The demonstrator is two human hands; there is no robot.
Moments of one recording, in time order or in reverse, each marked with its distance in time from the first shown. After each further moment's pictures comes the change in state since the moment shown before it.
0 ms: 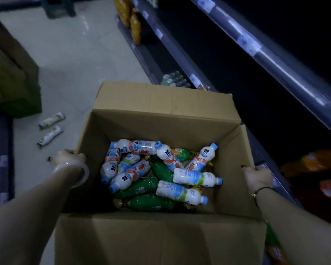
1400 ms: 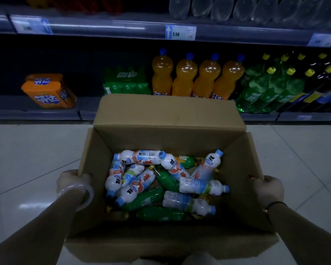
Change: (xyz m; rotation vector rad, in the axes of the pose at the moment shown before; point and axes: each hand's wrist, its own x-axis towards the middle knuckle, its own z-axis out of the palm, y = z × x) left_hand -0.280 -0.315 0.432 0.491 -0.531 0.879; right_hand -0.173 0.775 0.035 0.459 0.562 0.848
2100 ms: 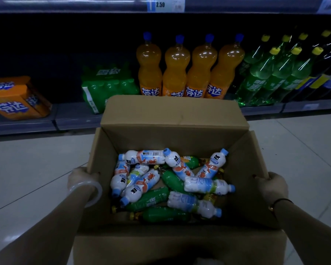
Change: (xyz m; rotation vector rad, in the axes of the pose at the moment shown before) left_hand 0.073 0.013 0.136 0.115 -0.052 0.179; right_hand 0.100 0.051 0.093 -0.057 0.062 -0.036
